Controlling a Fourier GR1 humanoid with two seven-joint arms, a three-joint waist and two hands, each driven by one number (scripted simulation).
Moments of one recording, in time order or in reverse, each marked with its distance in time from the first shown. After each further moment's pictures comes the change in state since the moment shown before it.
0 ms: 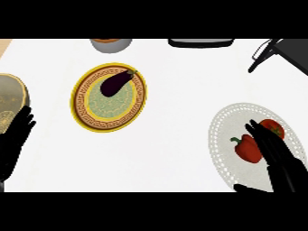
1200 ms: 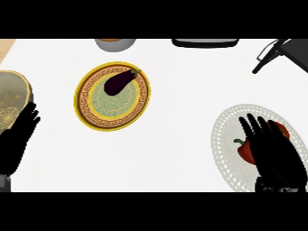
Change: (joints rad) left arm -0.039 -0.065 0.048 0.013 -0.068 -0.048 0.016; right arm -0.257 -0.027 0.057 0.072 0.260 0.727 0.333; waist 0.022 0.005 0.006
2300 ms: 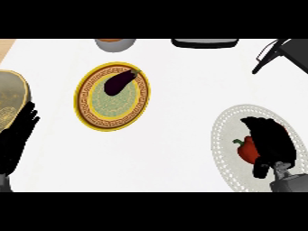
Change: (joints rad) left arm -0.011 -0.063 0.092 -0.001 -0.076 -0.083 0.014; right arm -0.065 0.093 -0.169 0.374 0.135 -0.180 -0.289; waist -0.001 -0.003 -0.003
